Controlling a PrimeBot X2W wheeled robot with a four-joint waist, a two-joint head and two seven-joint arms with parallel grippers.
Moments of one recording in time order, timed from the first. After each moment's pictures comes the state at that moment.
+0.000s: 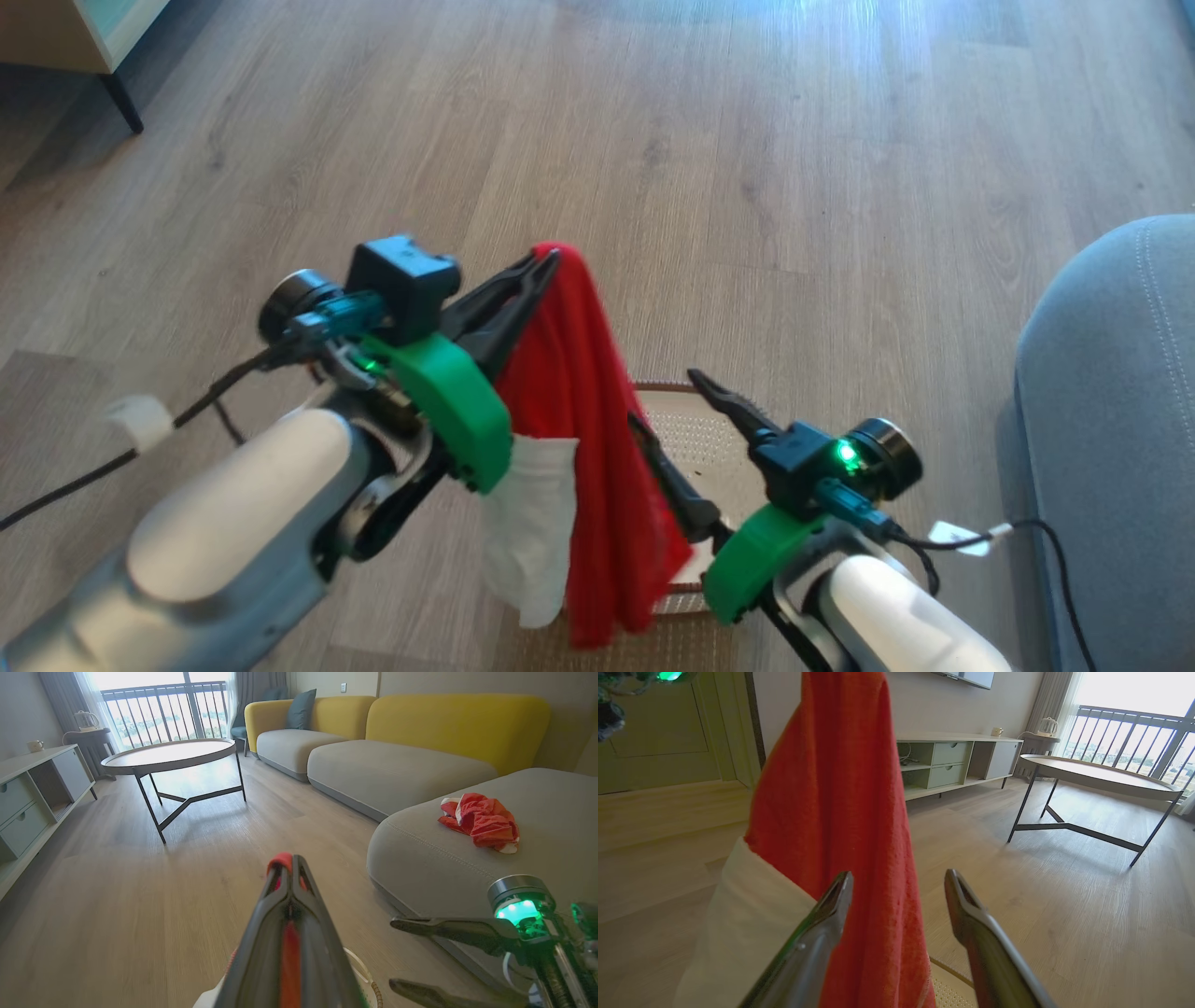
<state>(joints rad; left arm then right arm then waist) -0.63 0.49 -0.94 -0.04 -0.78 0.12 0.03 -0.27 -0.14 0.64 0.20 0.26 0.12 -0.18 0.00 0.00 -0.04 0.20</state>
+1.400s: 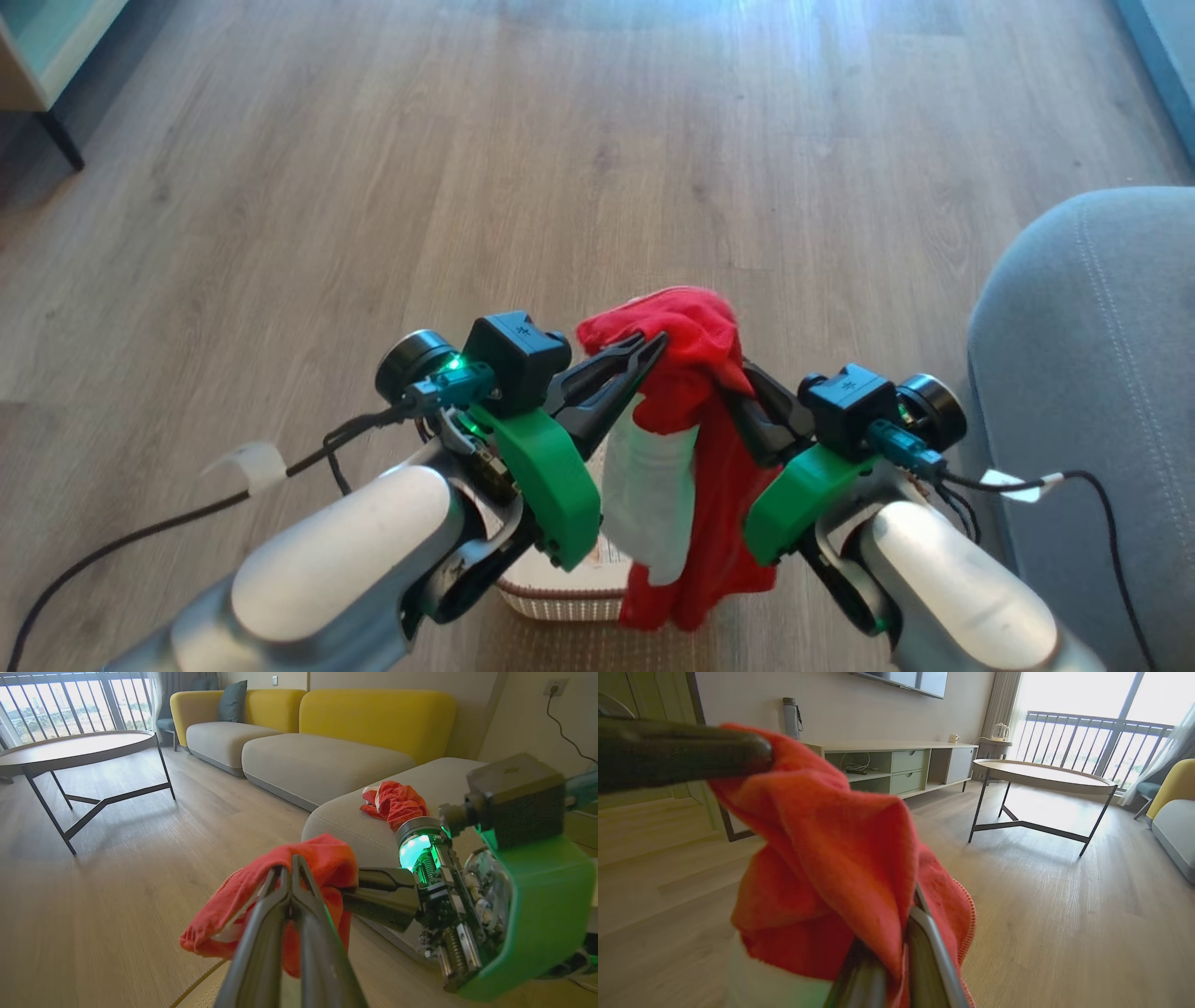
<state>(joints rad) -0.61 0.38 -1.05 -0.03 -0.78 0.09 -0.01 -0.37 -0.20 0.64 0.26 0.38 0.12 -0.22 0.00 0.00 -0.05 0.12</state>
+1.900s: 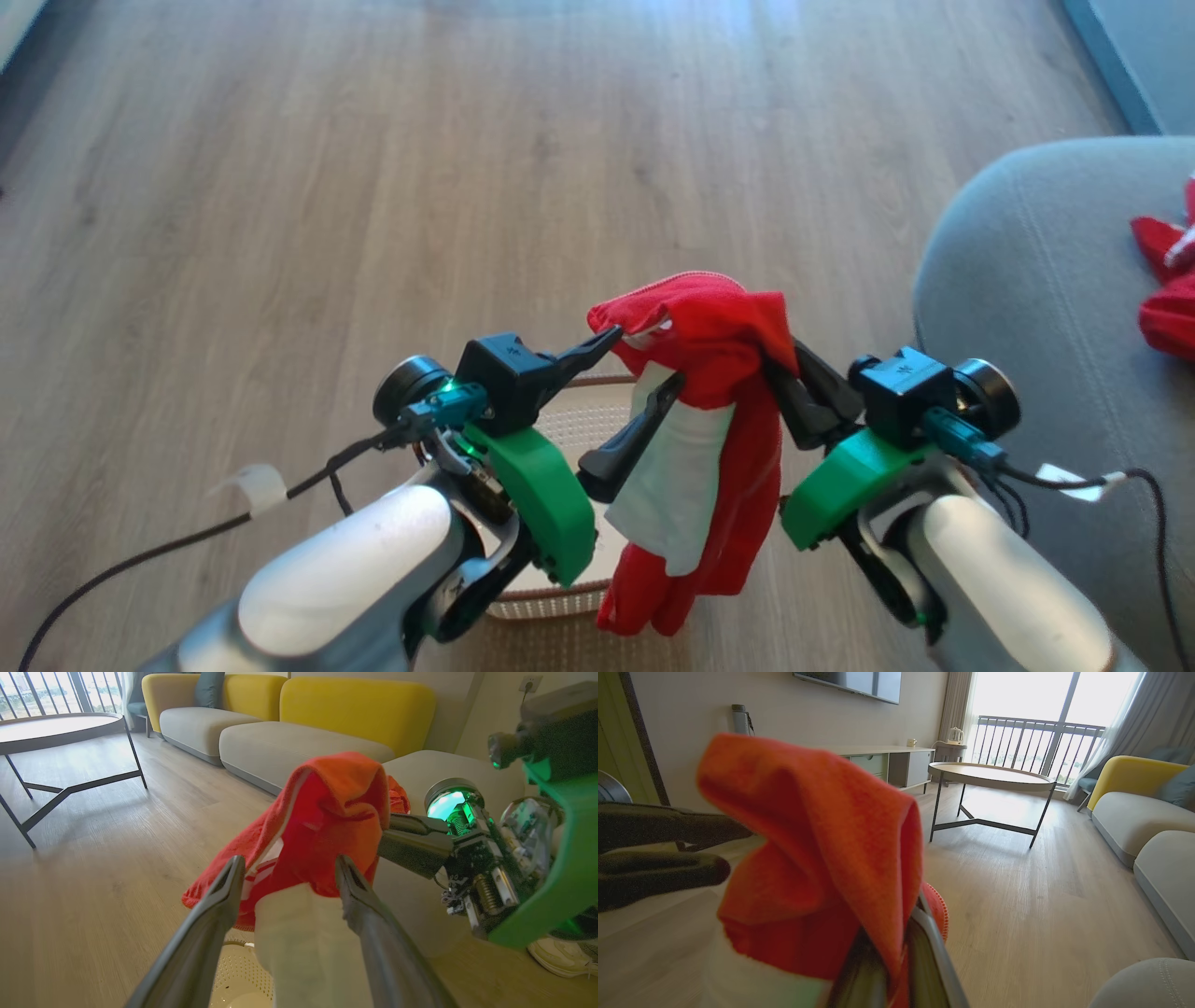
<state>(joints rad) -0.57 0.37 -1.05 0.01 -0.78 0.10 -0.05 -0.32 -0.24 0.54 0.13 0.35 0.12 -0.15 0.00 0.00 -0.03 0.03</state>
